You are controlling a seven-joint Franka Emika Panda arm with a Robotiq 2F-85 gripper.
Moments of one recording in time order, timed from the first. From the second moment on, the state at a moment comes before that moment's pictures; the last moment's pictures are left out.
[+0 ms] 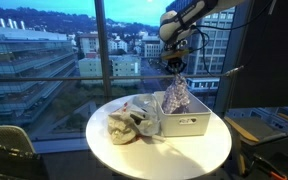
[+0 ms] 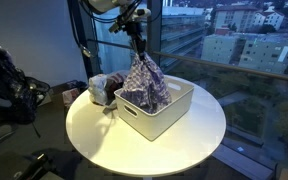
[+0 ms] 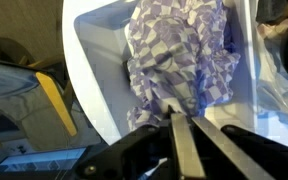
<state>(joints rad) 0.19 0.44 -0.15 -1.55 -0.26 1.93 0.82</state>
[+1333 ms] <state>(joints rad) 0.25 0.05 0.15 -1.62 -0.63 2.03 1.05</state>
